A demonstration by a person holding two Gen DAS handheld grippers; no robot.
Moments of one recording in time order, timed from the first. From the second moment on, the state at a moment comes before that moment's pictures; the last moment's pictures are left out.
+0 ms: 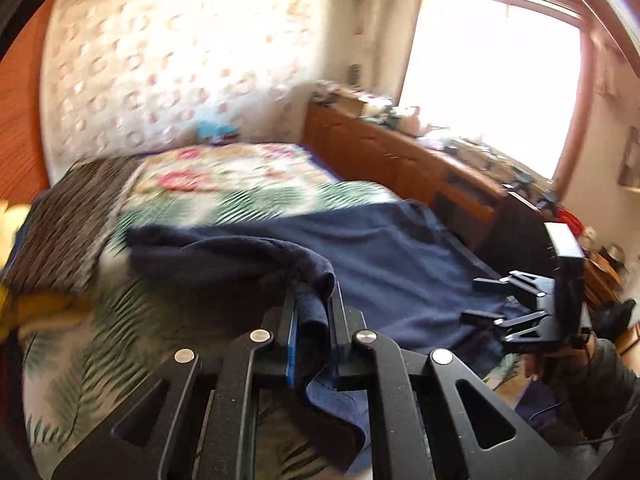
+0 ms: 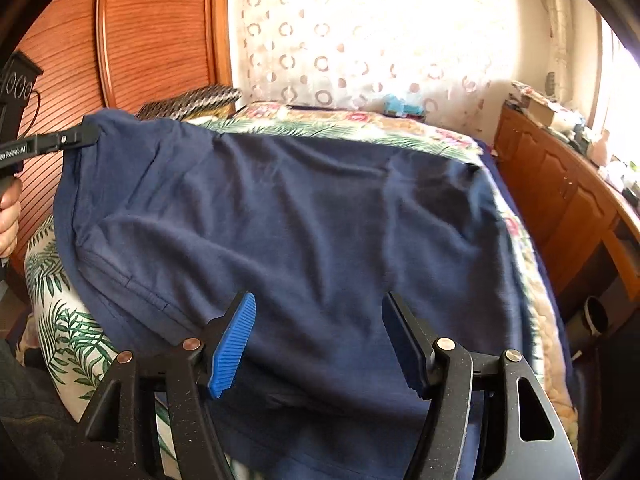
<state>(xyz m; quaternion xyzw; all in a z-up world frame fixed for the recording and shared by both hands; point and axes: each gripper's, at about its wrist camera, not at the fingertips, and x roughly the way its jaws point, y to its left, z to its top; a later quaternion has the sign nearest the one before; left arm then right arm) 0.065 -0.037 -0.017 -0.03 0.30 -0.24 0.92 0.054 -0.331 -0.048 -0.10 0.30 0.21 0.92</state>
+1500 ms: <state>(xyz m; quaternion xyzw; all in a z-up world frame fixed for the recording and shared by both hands) 0.082 -0.035 -0.043 0.00 0.31 -0.18 0.93 0.120 -0.288 -0.055 -0.13 0.35 0.28 0.88</state>
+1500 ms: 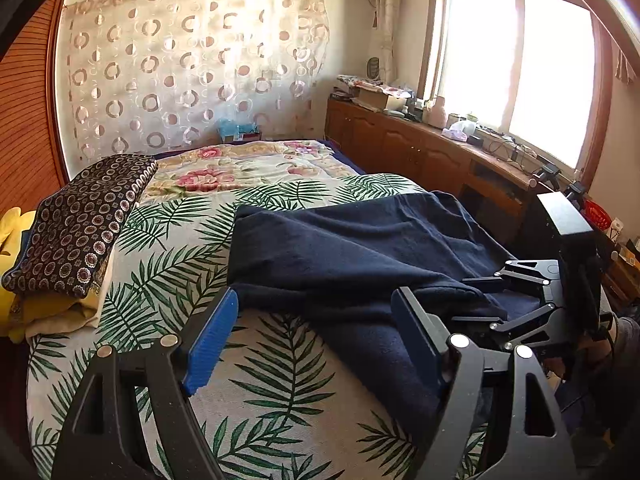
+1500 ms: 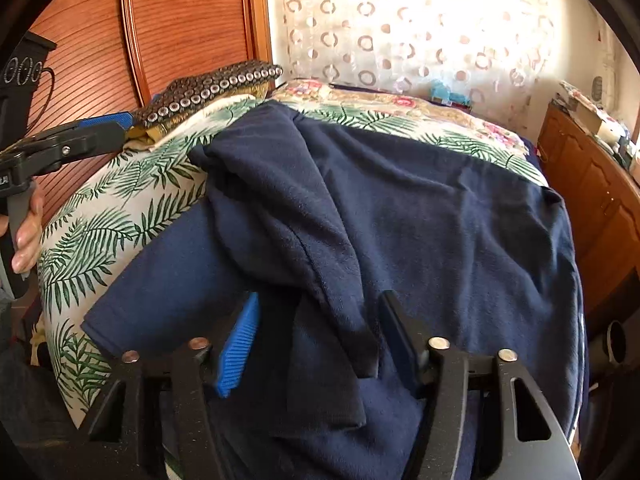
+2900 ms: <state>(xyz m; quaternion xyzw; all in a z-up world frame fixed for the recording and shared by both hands) 0.080 -0.053 -0.046 0.01 0.31 -0.19 0.93 0.075 -0.416 -0.022 -0.10 0.33 0.15 0.93</state>
